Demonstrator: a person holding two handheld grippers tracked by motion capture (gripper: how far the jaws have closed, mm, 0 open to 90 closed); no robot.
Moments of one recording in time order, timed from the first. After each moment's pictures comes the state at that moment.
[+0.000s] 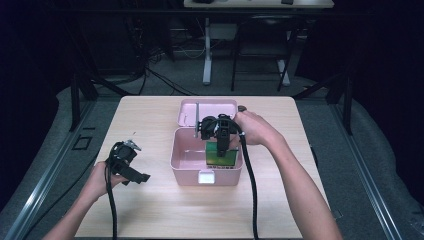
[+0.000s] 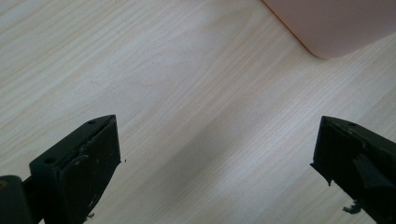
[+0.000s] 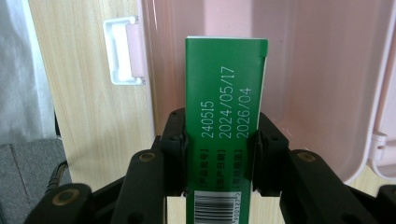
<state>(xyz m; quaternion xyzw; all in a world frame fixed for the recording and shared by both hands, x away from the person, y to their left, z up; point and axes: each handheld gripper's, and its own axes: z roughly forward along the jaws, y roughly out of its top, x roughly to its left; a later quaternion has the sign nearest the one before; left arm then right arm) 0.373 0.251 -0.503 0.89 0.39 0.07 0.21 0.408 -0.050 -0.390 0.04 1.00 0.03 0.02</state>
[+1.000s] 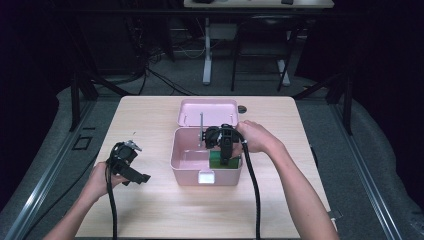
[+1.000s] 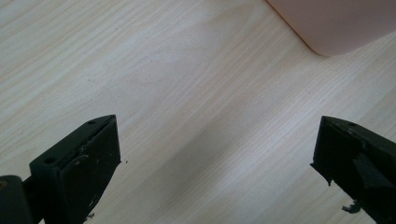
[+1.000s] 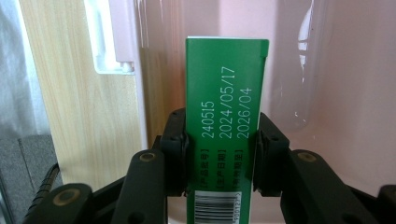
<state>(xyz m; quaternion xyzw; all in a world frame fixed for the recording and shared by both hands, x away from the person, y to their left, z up) 0.373 0.251 -0.505 0.89 0.39 0.06 0.20 0.411 -0.059 -0.429 0.03 1.00 0.03 -0.01</state>
